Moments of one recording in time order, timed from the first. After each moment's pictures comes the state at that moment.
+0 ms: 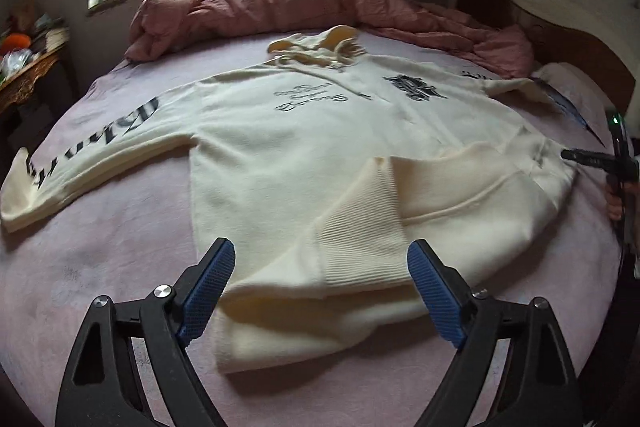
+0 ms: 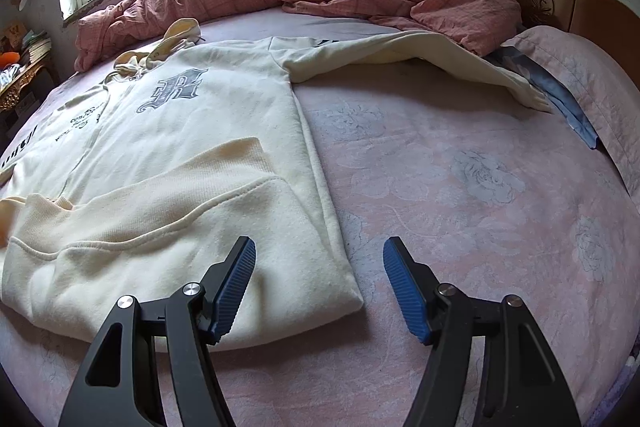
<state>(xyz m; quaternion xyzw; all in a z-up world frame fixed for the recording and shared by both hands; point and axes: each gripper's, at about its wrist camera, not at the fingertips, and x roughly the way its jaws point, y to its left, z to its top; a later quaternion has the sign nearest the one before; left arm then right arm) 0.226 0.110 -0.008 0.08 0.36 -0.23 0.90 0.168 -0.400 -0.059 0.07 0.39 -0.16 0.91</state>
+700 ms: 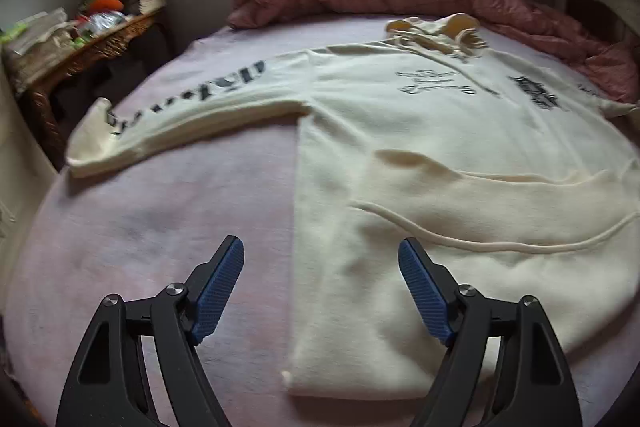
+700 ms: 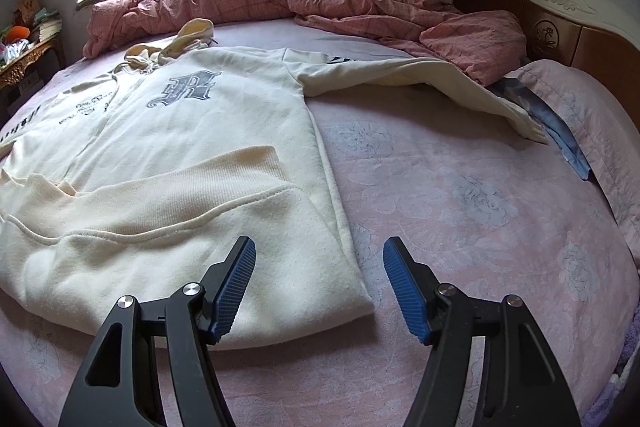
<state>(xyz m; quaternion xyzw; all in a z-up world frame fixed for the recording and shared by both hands) 0.266 0.138 -0.038 0.04 0.39 -0.05 0.92 0.166 -0.384 -0.053 0.02 0.37 -0.15 0.92</state>
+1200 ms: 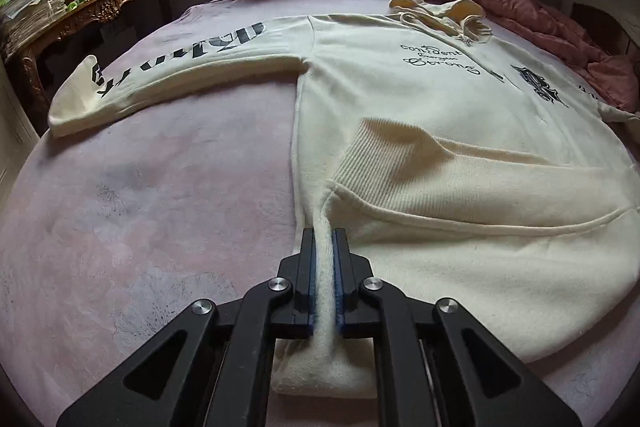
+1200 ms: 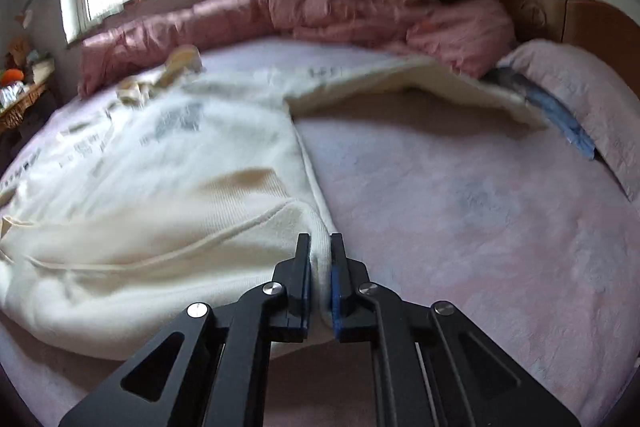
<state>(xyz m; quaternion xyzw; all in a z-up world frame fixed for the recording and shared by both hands) 0.269 0.140 -0.056 0.03 0.42 -0.03 0.90 0.176 -0.404 -0.060 0.08 0.36 -0.17 0.91</state>
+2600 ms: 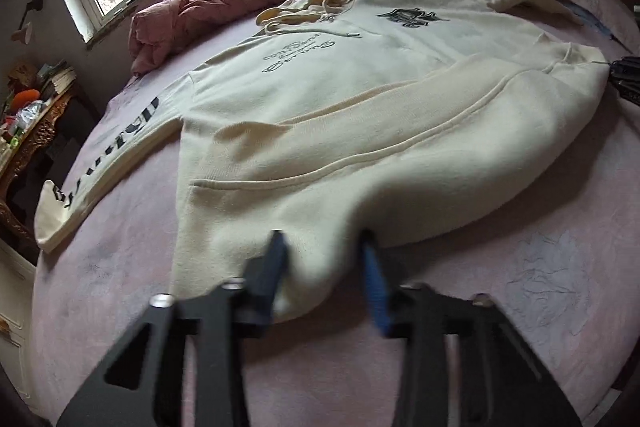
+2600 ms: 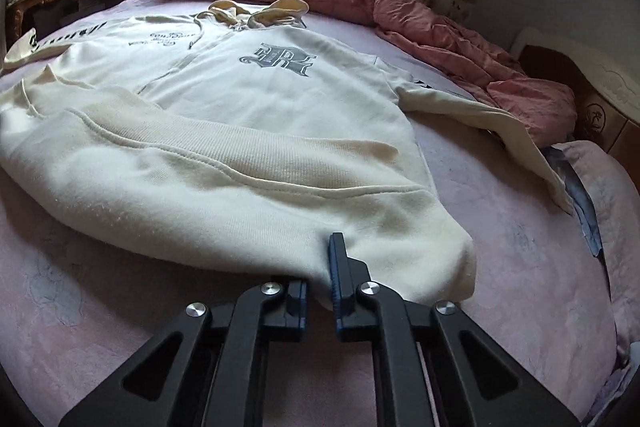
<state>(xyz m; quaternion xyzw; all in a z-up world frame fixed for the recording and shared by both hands) 0.199 0.060 -0.043 0.20 0.39 -0.17 0.88 0.155 -0.306 -0.062 -0.10 0.37 -0.07 0.92</state>
